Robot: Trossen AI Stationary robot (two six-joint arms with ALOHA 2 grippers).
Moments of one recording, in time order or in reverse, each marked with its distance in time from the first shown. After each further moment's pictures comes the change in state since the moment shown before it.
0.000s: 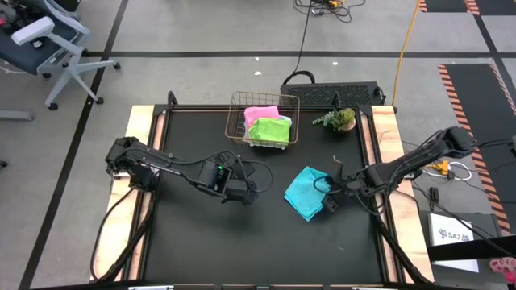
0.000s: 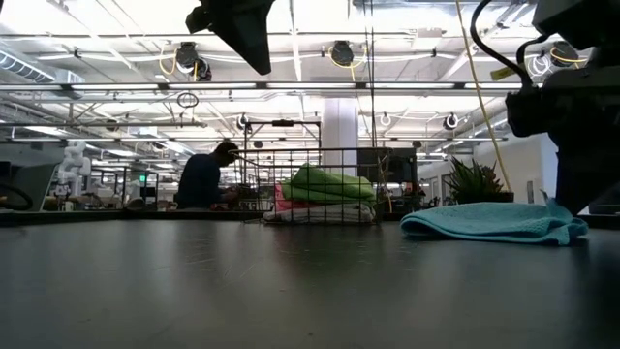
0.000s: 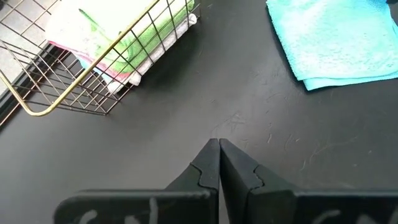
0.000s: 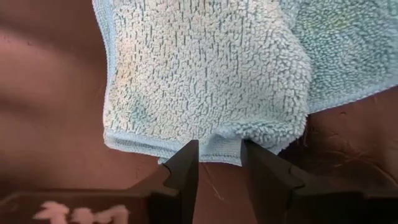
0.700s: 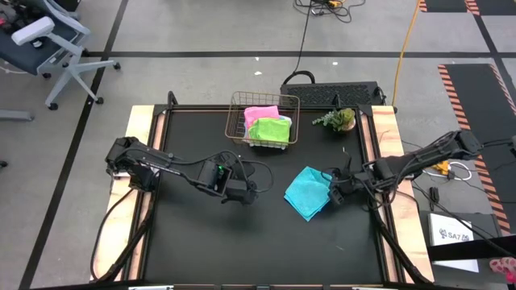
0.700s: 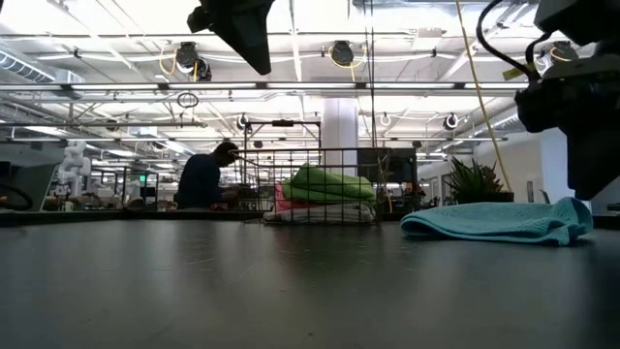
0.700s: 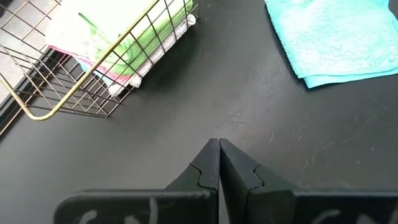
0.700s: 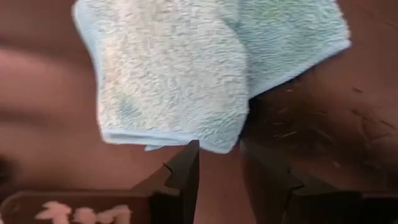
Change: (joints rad) left arm 0.000 0.000 0.000 0.000 -0.001 0.026; right arm -0.084 -0.183 0.000 -0.185 -0.077 0.050
